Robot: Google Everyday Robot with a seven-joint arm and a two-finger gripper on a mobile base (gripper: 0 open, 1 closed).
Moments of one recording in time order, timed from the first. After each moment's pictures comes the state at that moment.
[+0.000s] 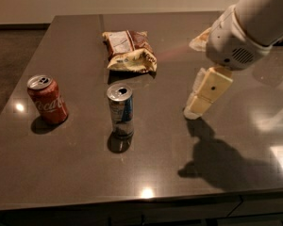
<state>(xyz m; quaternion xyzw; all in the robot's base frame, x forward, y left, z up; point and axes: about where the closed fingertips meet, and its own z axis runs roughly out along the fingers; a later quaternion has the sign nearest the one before) 0.472 -0.110 0.962 -0.63 0.73 0.07 0.25</state>
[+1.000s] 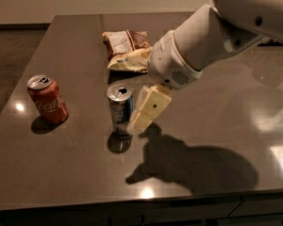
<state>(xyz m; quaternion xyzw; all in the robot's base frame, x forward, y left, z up) 0.458 0.010 0.937 -0.67 0.65 0.19 0.31</state>
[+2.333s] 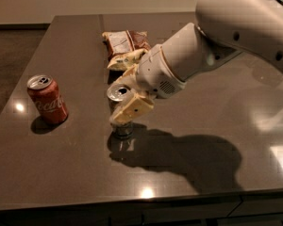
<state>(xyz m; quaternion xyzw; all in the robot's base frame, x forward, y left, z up) 0.455 0.043 0.914 -0.68 0.62 0.25 0.31</state>
